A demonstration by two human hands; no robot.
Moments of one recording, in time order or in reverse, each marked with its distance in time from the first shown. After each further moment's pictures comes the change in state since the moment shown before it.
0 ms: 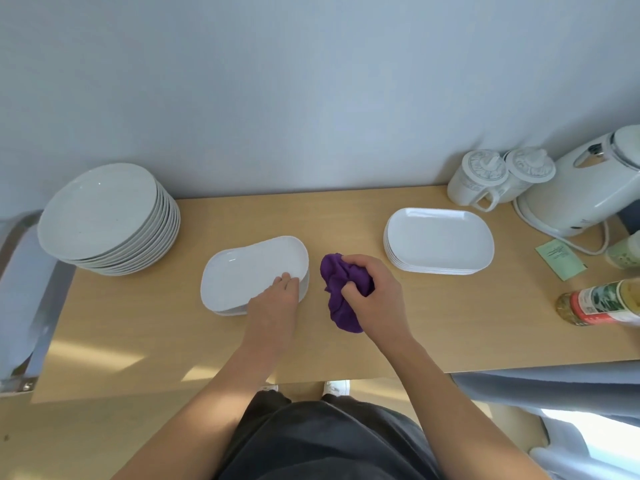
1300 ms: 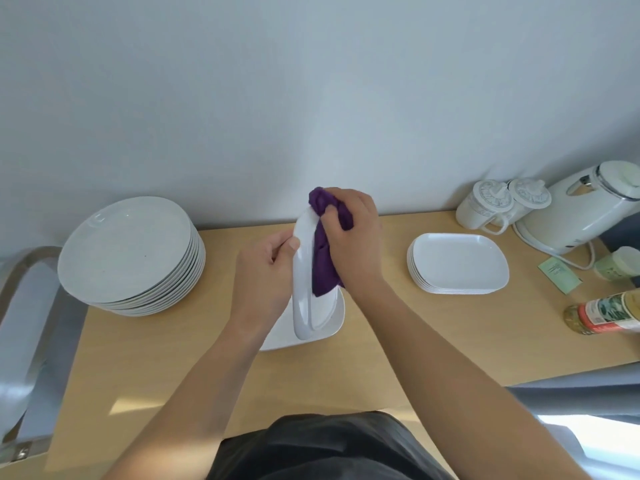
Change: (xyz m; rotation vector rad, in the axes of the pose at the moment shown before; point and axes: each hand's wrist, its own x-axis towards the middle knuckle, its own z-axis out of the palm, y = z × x) left_hand 0.041 -0.089 -0.112 -1.270 0.154 -0.150; right_hand 0.083 -0.114 0.111 -0.130 0.305 -0.261
